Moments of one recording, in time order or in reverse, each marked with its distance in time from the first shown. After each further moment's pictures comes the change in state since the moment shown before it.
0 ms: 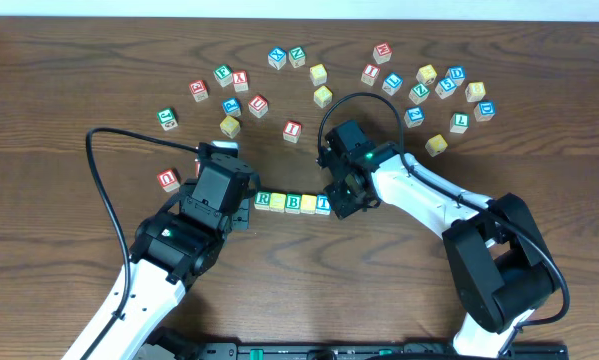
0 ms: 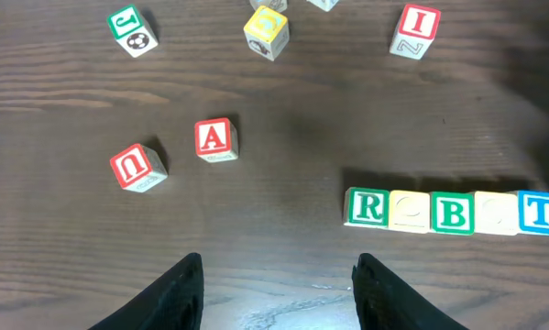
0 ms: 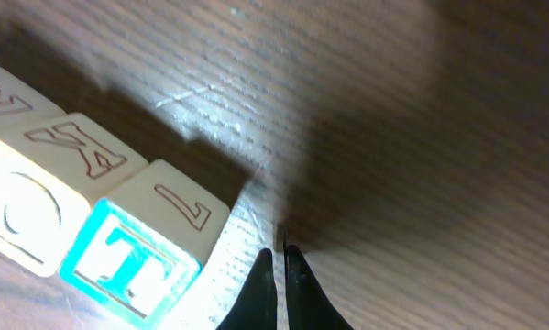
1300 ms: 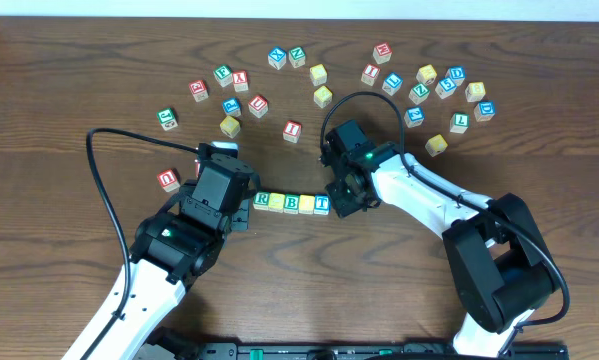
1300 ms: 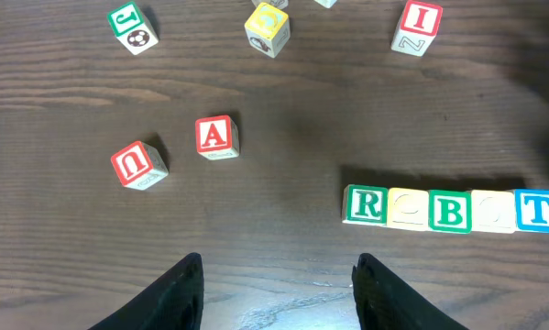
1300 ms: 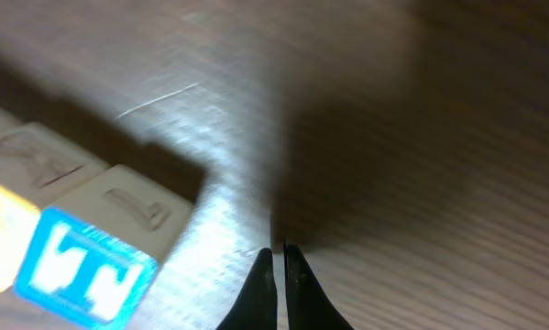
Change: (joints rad) left arm 0.000 0.000 0.000 -0.004 0.000 0.000; right arm 0.000 0.000 0.000 0.007 0.054 0.062
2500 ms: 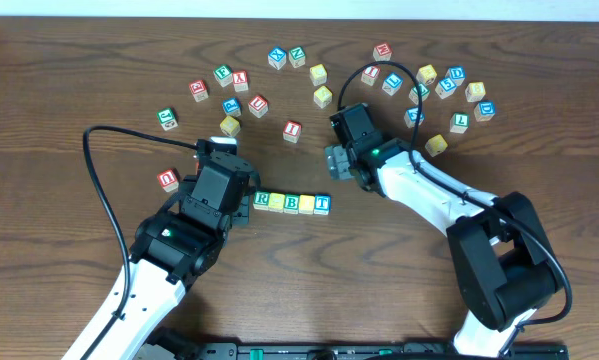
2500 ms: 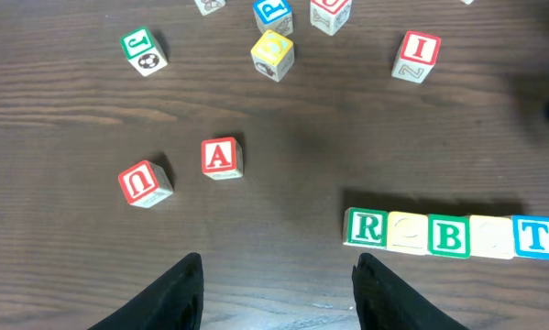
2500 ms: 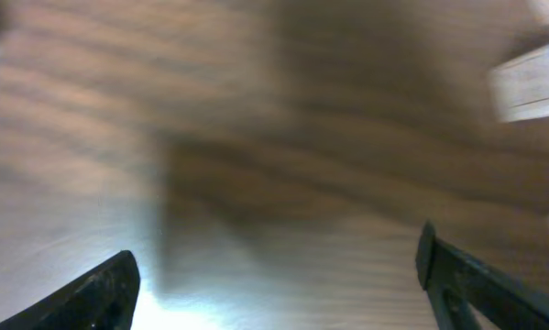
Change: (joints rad) left arm 0.000 0.000 0.000 0.046 -0.029 0.000; right arm -0.039 -0.002 0.002 0.307 0.352 0.147
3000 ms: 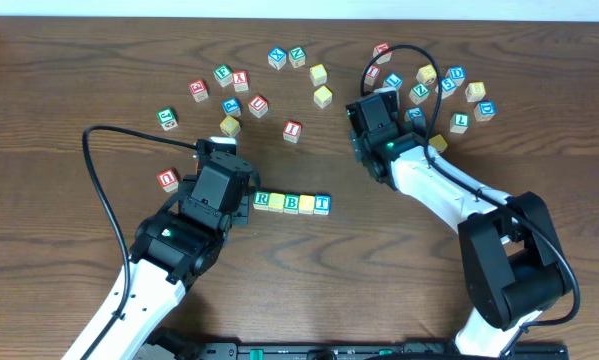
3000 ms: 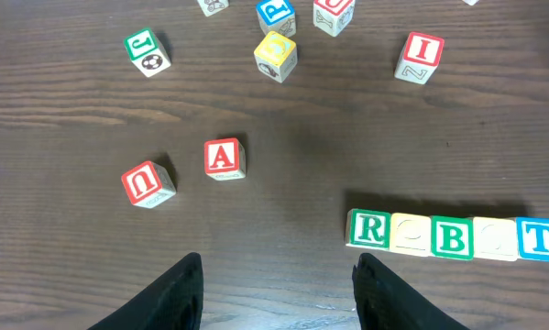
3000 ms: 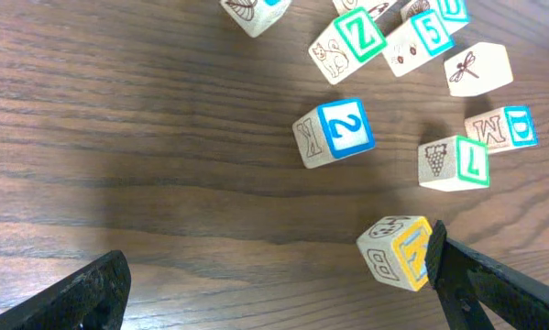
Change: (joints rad) left arm 0.000 0.000 0.000 0.000 -0.005 0.000; right arm -0.060 -0.013 0.001 0.044 0.255 -0.070
